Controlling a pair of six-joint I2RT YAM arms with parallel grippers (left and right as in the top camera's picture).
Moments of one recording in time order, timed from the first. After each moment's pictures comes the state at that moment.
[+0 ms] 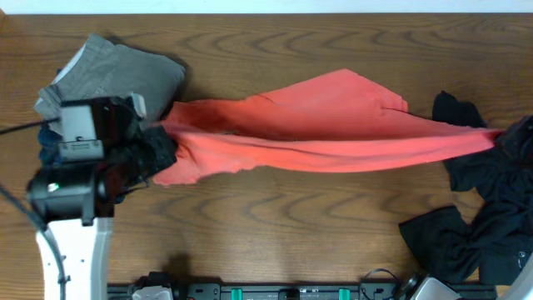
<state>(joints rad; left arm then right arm) 0.07 1.11 1.33 -1.18 0.36 -0.40 -0.61 1.31 1.47 -1.23 -0.35 0.22</state>
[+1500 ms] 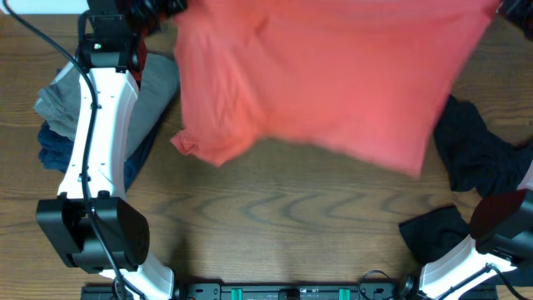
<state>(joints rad) 0.02 1.80 1.75 -0.08 0.48 -0.61 -0.38 1.88 2.05 -0.65 -0.42 0.41</state>
